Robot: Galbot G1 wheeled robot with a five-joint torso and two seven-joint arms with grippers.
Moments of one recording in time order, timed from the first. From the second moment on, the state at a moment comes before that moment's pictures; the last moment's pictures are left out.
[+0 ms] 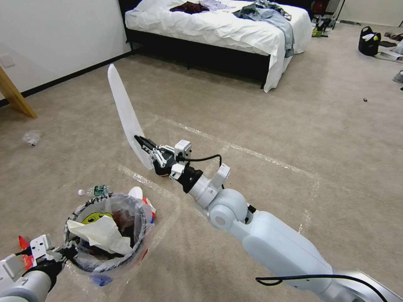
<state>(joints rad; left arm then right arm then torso) 1.75 -1.33 -1.06 -2.28 -0.91 0.71 -0.21 -0.60 1.17 -0.39 1.86 0.90 0.17 -0.16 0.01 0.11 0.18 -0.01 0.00</state>
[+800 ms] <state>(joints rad) 1.72 -1.32 -1.06 -2.26 -0.93 0.72 -0.22 -0.59 1.26 -0.63 1.80 0.93 0.21 -0.17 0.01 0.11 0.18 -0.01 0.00</state>
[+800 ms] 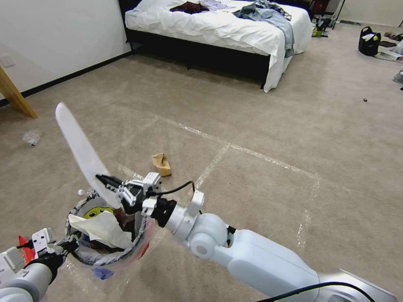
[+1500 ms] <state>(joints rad) 1.74 -1.34 -1.07 -2.28 -0.94 0.72 -0.21 -0.60 1.35 -0.69 1.55 0.87 0.29 -0.21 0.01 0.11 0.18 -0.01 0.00</state>
